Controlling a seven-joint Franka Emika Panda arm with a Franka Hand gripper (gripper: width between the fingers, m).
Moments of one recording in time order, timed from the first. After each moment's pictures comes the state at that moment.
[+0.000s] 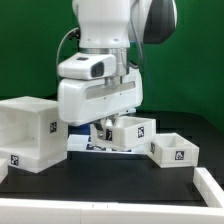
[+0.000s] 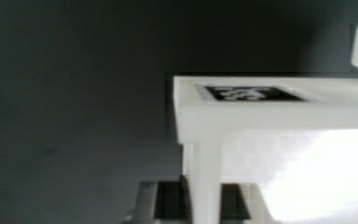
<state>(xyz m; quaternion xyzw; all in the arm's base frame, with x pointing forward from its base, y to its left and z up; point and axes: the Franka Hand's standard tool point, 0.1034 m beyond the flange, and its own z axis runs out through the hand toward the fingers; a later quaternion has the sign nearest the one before) 0.478 -0.025 0.068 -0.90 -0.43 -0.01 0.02</state>
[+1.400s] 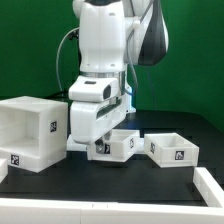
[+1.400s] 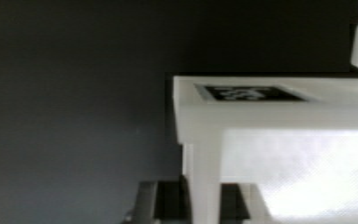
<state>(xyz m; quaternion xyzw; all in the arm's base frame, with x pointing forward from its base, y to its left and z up) 0.440 -0.033 0.022 -0.83 -0.55 -0.01 0.02</state>
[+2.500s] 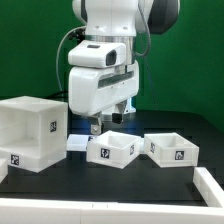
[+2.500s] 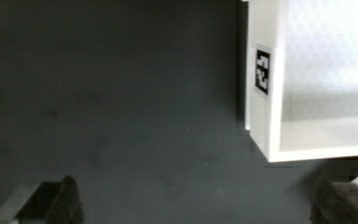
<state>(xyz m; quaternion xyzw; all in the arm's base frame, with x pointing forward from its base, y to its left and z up) 0.493 -0.026 0.090 -0.86 -0.50 0.01 0.01</state>
